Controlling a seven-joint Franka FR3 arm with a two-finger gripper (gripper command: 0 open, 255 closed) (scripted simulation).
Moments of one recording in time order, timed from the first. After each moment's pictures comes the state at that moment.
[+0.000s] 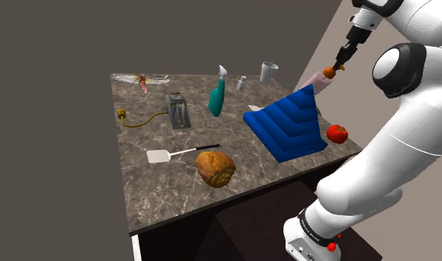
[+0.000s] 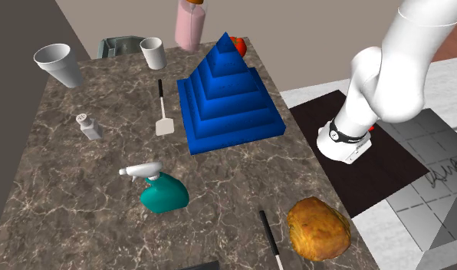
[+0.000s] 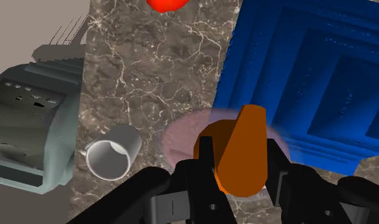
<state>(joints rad) -0.40 0.10 -0.48 -1.33 0.04 1.42 -0.91</state>
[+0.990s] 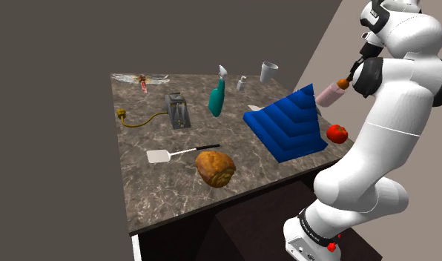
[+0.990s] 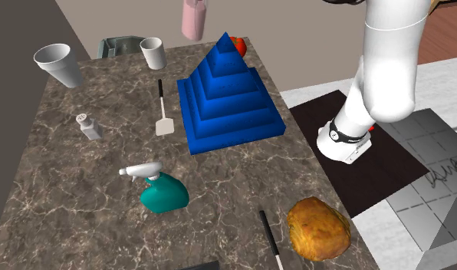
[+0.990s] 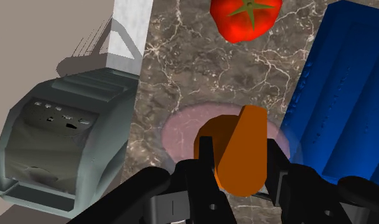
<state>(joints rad) -0.65 0.40 -0.56 -1.08 0.20 1.43 -1.18</state>
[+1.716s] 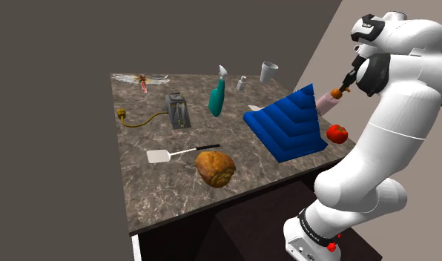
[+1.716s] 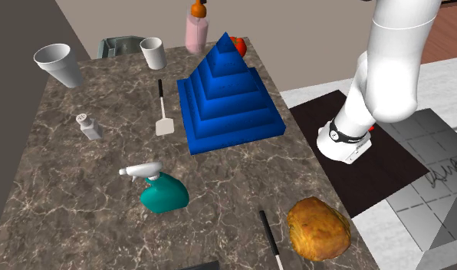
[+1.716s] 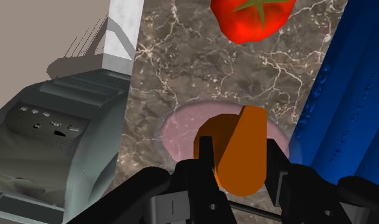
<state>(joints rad) -0.59 0.33 -0.56 -1.33 0.17 1.61 -1.17</state>
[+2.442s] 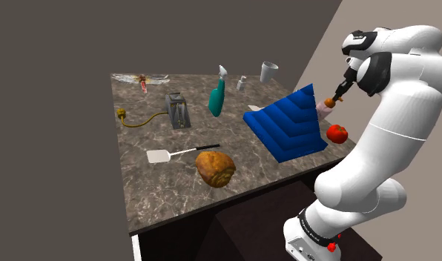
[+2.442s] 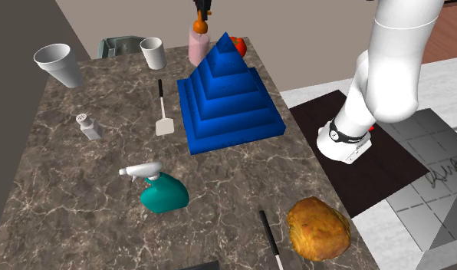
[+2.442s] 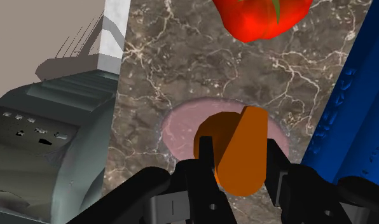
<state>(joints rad) -0.57 0.31 -0.56 -1.51 0.16 1.77 -1.17</state>
